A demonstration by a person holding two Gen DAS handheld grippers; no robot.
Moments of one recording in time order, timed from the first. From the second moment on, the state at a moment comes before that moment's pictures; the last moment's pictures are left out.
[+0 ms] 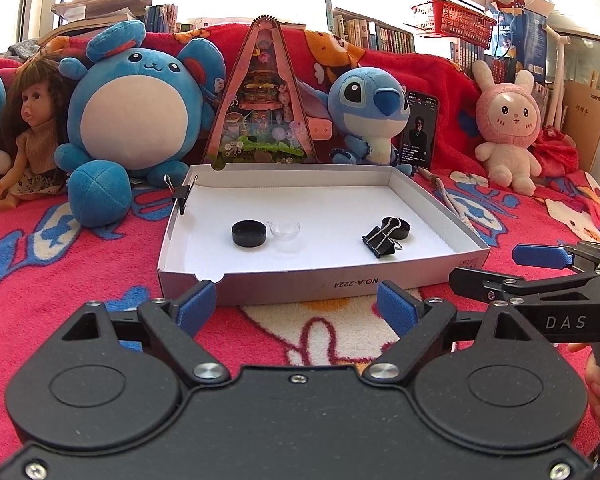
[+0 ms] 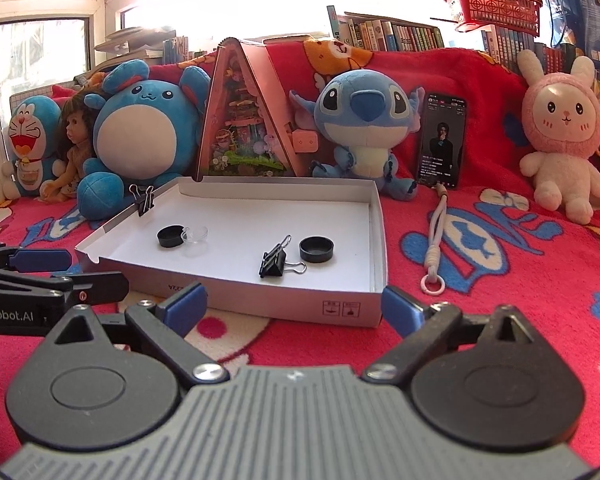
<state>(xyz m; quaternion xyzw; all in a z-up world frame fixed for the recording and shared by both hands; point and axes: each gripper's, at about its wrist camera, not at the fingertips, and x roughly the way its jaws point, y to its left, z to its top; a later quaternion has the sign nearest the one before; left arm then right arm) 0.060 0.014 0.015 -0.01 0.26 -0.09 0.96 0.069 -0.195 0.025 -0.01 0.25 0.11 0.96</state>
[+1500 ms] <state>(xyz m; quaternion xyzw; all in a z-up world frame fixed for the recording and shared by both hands) -0.021 0.021 -0.015 0.04 0.29 -0.09 0.95 -0.023 -0.209 -0.012 -0.04 0.27 0.08 0.96</state>
